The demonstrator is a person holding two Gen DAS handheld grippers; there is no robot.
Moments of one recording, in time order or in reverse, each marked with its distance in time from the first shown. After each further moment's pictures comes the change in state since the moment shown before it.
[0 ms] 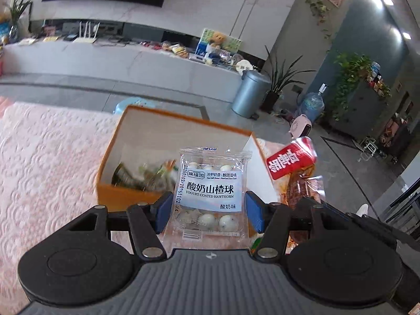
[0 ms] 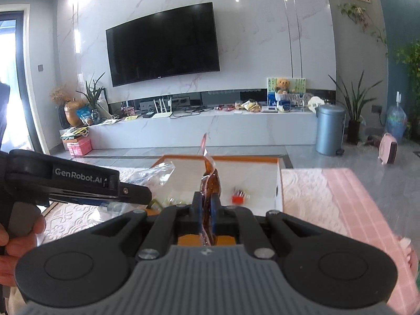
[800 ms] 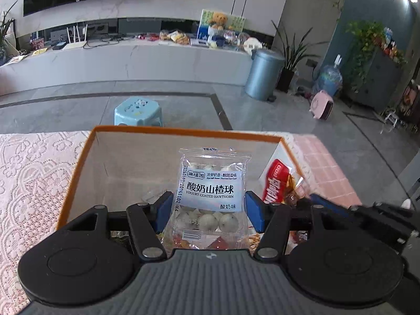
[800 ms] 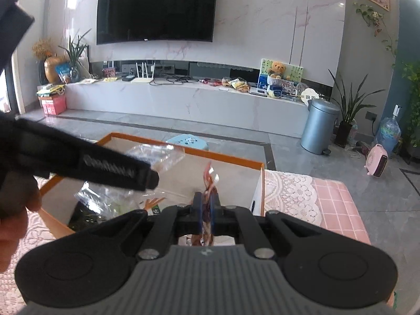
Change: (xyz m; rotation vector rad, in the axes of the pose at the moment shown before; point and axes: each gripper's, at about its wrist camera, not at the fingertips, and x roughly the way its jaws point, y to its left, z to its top) left arm 0.125 -0.013 0.038 0.116 0.091 0.101; right arm 0.145 -0.037 0.027 -0.146 0.147 -0.110
